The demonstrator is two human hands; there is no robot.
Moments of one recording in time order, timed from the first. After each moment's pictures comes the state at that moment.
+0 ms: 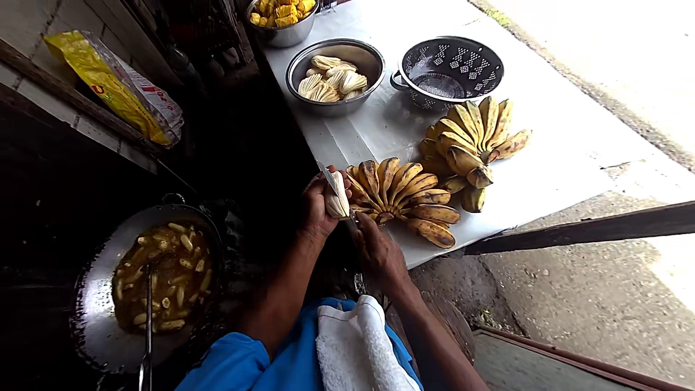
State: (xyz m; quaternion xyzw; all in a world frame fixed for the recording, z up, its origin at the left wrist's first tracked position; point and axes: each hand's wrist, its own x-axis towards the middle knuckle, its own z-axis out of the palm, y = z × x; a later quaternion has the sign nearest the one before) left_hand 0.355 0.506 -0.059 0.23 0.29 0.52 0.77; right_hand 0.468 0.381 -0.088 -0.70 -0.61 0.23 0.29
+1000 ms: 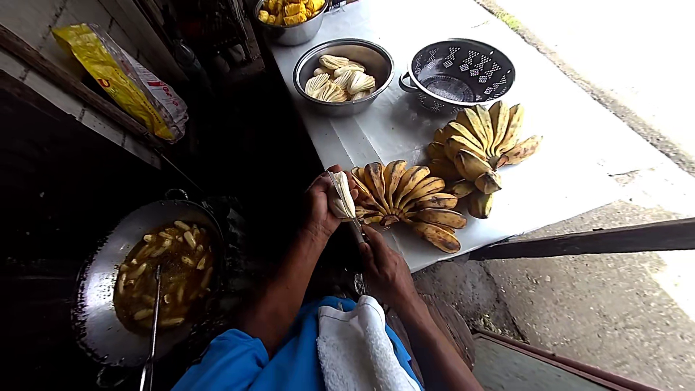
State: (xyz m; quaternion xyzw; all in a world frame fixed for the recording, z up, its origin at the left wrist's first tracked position) left_hand 0.351 0.508 -0.050 0.21 0.29 0.50 0.79; right_hand 0.469 0.365 -0.091 -0.69 -0.61 0.25 0.29
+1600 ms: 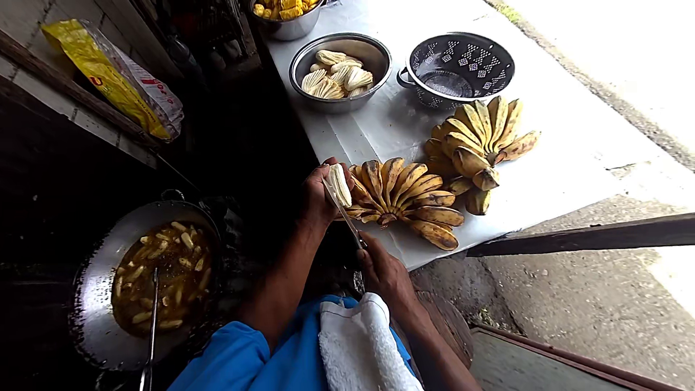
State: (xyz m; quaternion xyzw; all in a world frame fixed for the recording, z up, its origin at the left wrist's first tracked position) left_hand 0.363 0.530 -0.042 0.14 0.34 0.52 0.77; right_hand 0.467 0.352 -0.084 -0.67 -0.62 0.26 0.33
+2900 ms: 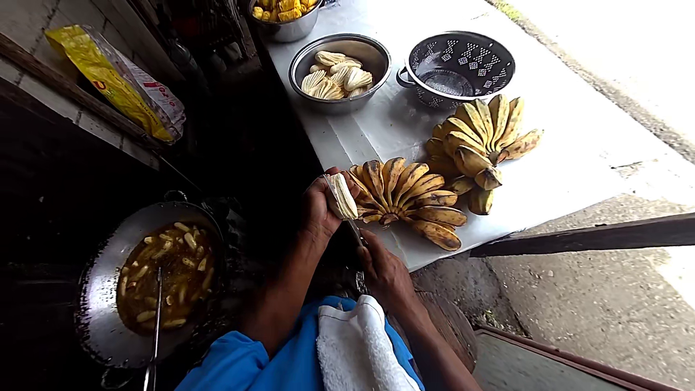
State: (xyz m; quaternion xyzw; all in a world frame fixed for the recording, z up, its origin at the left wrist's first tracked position) left_hand 0.356 0.506 -0.049 0.17 0.30 0.51 0.79; right_hand 0.464 0.359 -0.095 -0.69 -0.61 0.25 0.30
